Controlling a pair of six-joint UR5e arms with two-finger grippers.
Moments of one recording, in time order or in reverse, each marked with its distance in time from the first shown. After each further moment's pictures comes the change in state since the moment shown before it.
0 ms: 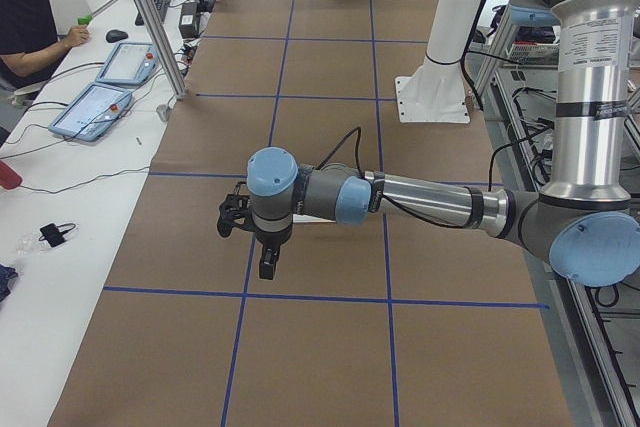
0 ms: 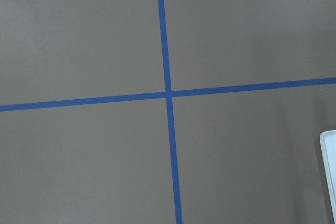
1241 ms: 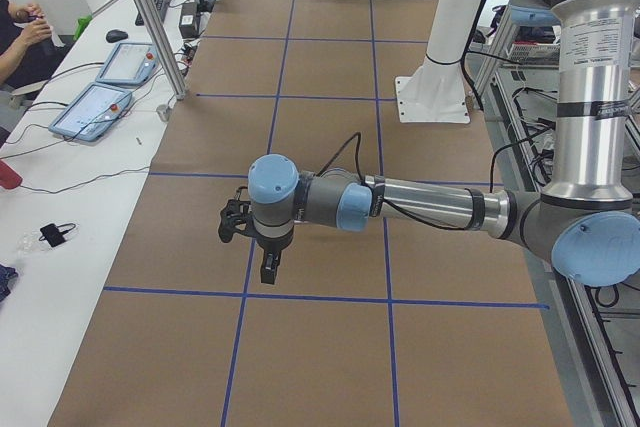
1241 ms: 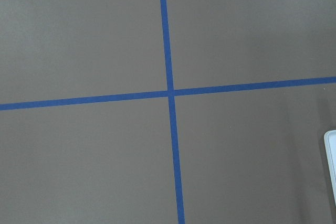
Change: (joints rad) left arm 0.000 0.010 0.014 -0.024 -0.009 -0.004; right arm 0.001 -0.169 -0.146 0.384 -0.205 -0.360
